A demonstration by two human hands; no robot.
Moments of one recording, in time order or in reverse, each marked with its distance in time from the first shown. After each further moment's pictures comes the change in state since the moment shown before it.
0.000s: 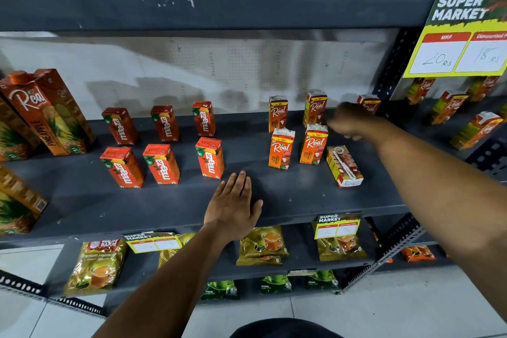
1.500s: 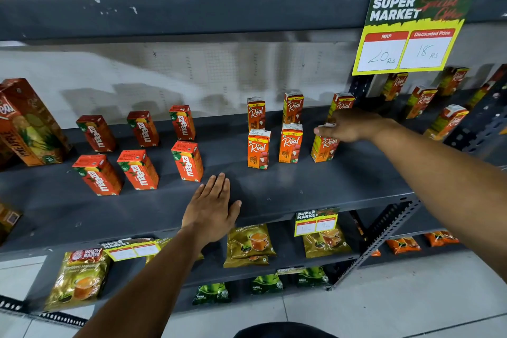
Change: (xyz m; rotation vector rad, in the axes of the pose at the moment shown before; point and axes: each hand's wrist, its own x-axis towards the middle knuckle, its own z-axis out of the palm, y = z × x) left_hand -0.001 0.001 -0.004 0.002 -0.026 -0.014; right_hand -0.011 0.063 -0.018 -0.252 -0.034 -0.207
